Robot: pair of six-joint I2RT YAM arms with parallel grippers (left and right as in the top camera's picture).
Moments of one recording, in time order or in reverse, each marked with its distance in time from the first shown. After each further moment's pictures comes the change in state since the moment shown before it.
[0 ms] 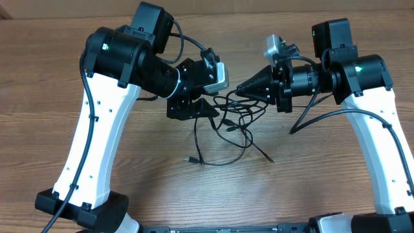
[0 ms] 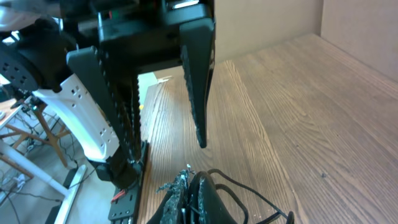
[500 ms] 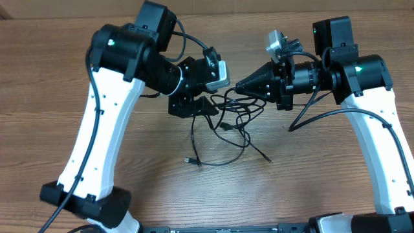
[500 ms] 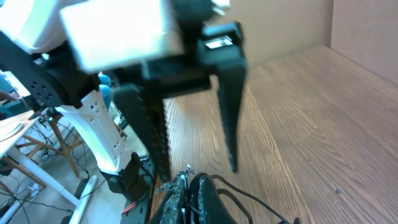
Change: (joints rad) left arm 0.000 0.041 0.000 0.011 -0.029 -0.002; right arm 0.000 0.000 0.000 0.043 -0.068 0.058
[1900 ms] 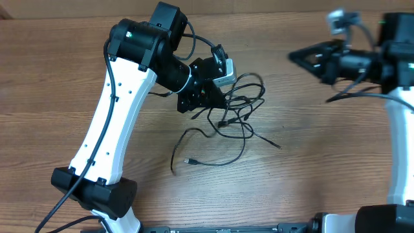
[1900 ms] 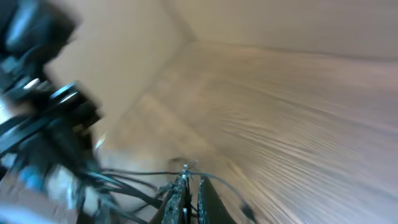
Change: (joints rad) left arm -0.018 0.063 0.000 -0.009 0.076 -0.008; right arm -0.394 0.000 0.000 0.069 0.209 0.436
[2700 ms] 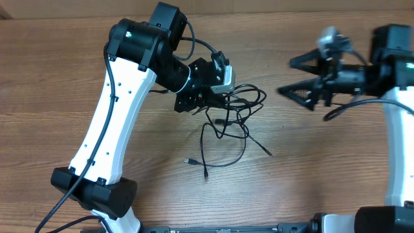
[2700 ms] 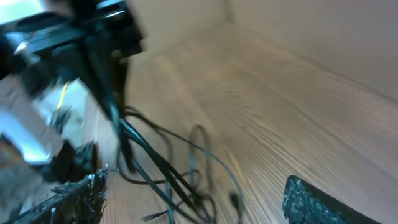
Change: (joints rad) left arm 0.000 0.000 0.000 -0.003 -0.014 0.211; right arm 0.111 0.000 0.000 -0.288 -0.076 -0.668
